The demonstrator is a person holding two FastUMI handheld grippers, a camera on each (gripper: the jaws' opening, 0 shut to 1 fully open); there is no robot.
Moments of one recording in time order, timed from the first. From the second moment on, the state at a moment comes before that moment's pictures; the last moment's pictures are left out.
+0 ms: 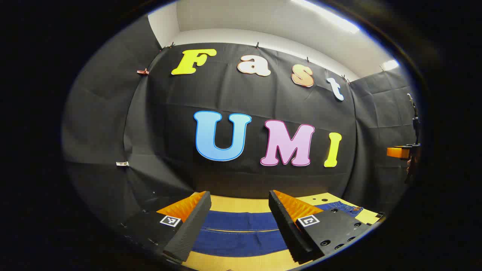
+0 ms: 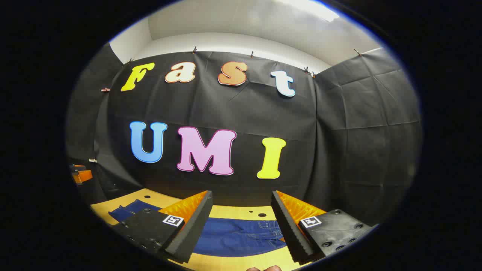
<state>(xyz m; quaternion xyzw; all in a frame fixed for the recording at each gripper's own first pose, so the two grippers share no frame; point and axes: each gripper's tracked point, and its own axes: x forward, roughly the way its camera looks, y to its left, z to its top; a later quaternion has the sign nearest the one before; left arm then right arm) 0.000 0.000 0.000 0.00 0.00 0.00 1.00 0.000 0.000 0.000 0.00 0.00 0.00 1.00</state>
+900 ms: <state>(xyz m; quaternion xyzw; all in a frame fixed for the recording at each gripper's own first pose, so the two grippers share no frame) 0.009 -0.020 0.000 0.04 0.01 -0.05 1.00 0.000 -0.007 -0.010 -0.04 0.01 -0.01 1.00</state>
